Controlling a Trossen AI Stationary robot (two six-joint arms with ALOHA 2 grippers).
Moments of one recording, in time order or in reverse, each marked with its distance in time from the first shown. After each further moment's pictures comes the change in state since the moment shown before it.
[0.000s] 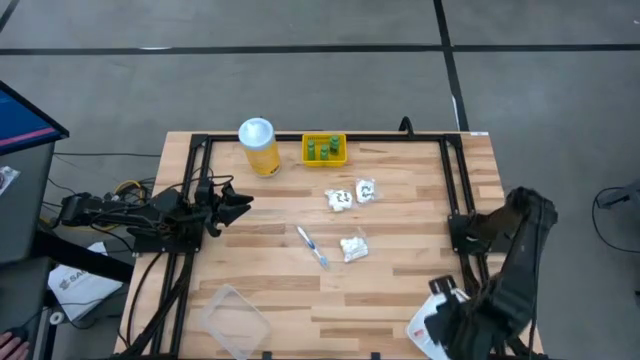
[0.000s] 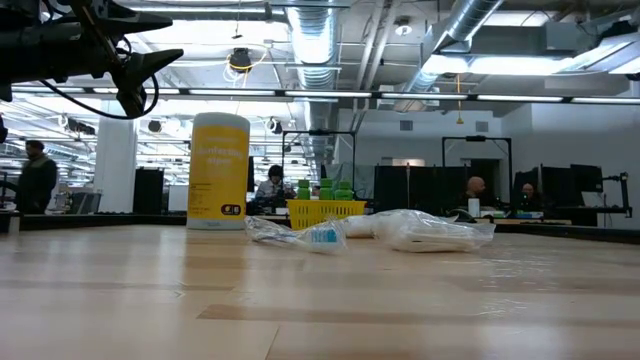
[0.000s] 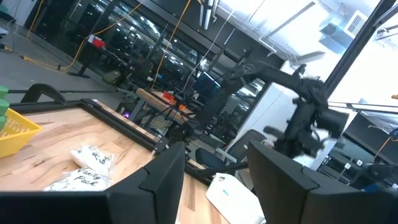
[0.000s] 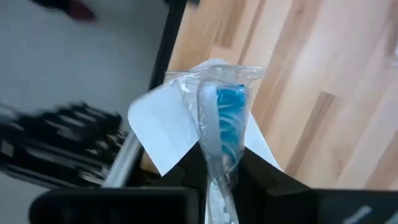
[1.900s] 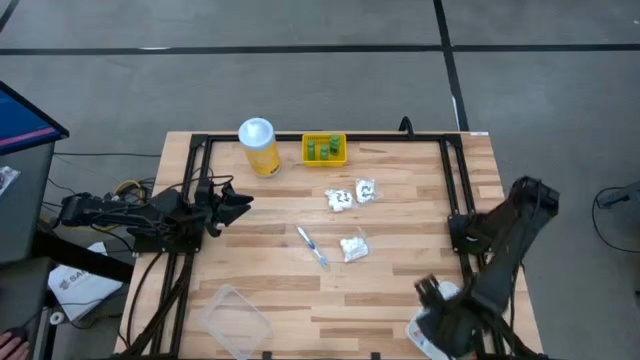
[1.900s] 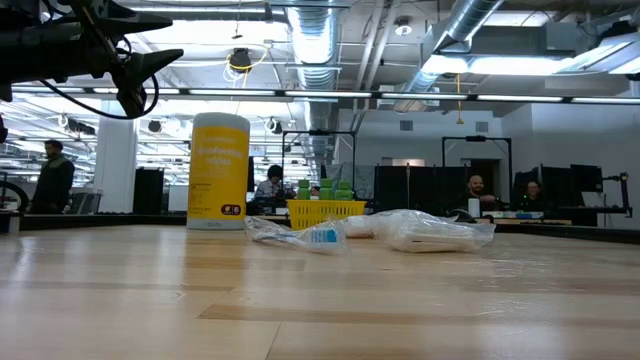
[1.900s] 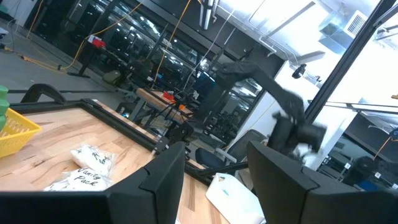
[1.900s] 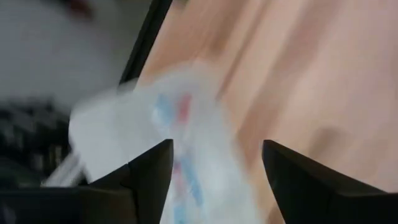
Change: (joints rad) left arm 0.000 0.000 0.000 0.000 0.000 0.000; right arm -0.048 -0.130 -0.430 0.351 0.009 -0.199
